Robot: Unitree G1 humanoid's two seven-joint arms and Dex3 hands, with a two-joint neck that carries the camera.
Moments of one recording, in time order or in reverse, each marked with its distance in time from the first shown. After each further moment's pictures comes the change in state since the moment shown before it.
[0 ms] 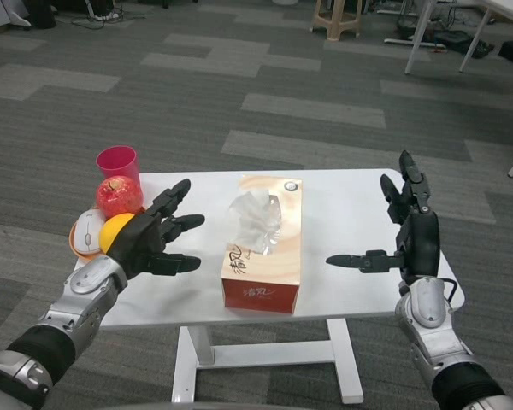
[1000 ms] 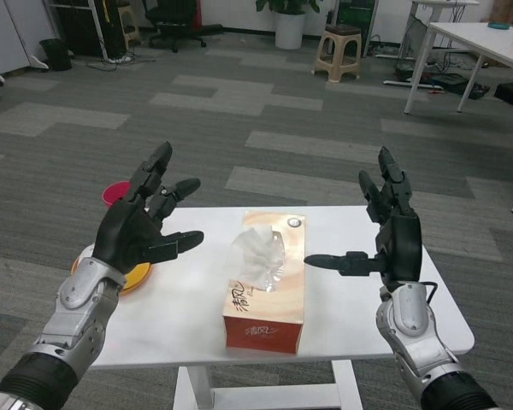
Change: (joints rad) left arm 0.018 -0.054 0.168 -0.289 -0.015 -0.106 0.043; right arm -0.126 0.021 0.095 -0.062 0.002 -0.006 -0.066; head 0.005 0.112
